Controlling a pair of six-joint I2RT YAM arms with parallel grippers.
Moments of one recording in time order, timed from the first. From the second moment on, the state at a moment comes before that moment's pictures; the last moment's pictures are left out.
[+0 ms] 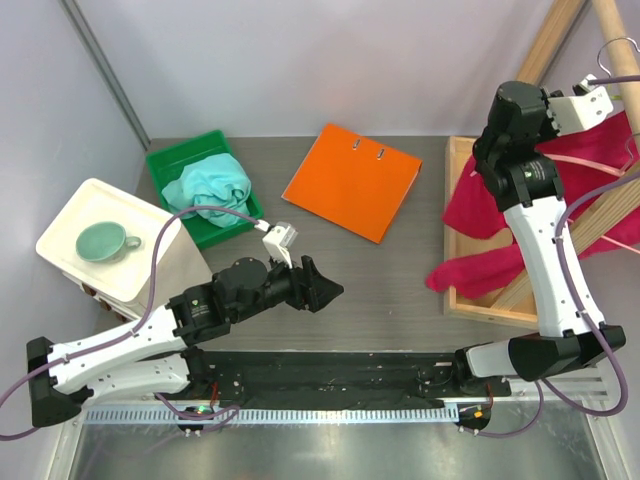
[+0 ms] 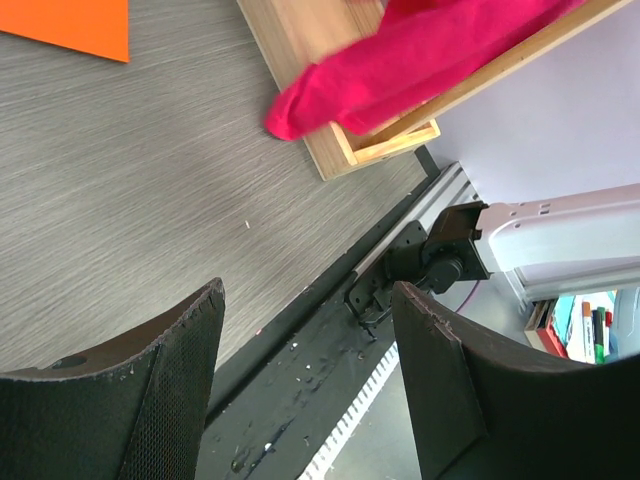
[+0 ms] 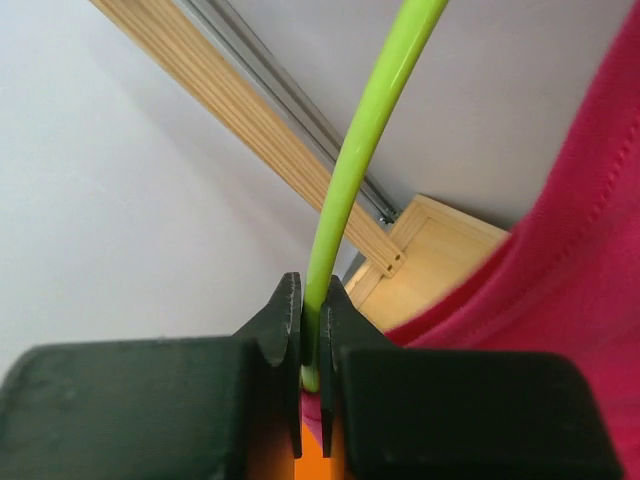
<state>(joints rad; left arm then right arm) -1.12 0.88 0.79 -0.17 -0.15 -0.73 0.21 1.37 1.73 -0.45 1.07 0.71</state>
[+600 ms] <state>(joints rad) -1.13 0.87 0.80 -0.18 -0.16 -0.70 0.19 1.22 1.72 -0.53 0.51 1.02</state>
